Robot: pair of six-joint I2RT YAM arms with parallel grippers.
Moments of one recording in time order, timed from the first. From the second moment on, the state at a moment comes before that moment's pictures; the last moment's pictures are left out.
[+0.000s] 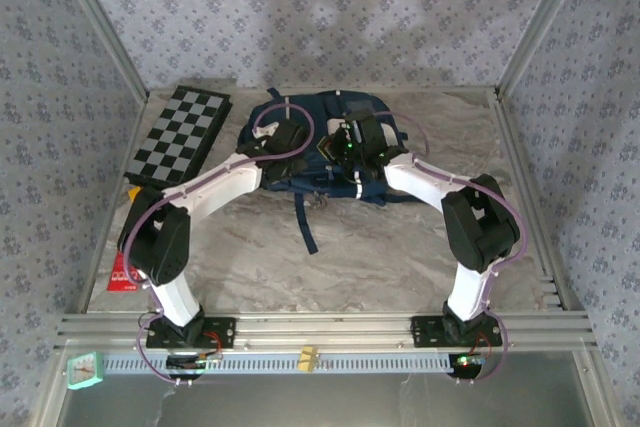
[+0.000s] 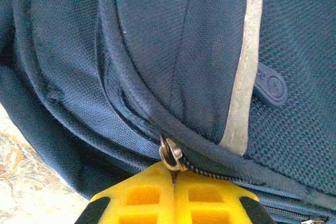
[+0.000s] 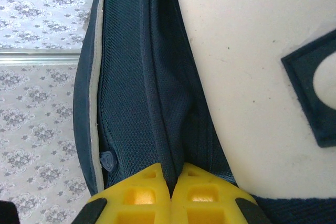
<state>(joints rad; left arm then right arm) -0.65 1.72 1.32 -0.55 -0.30 -0.96 0.55 1.81 1.25 0.00 -0.24 1.22</state>
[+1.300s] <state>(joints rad) -0.76 1.54 1.28 -0.59 -0.15 -0.68 0.37 1.80 1.39 -0.39 -0.40 0.82</state>
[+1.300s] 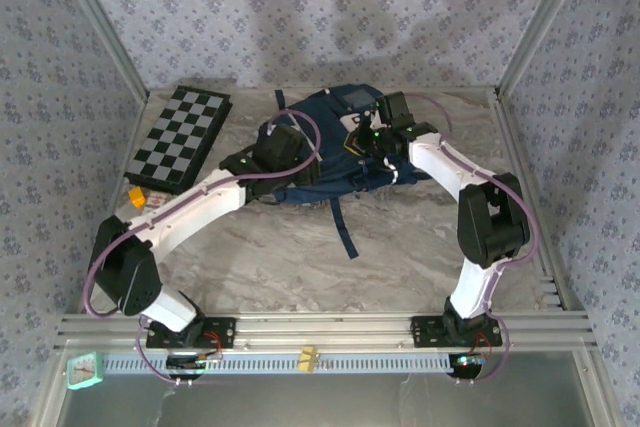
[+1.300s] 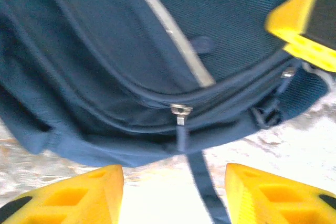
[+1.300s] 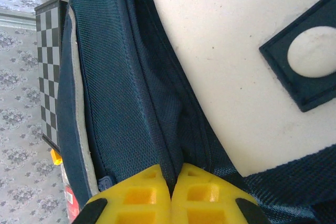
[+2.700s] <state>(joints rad) -0.75 1.74 1.36 -0.63 -0.33 -0.52 0.38 1.80 1.40 -0.39 -0.41 0.79</state>
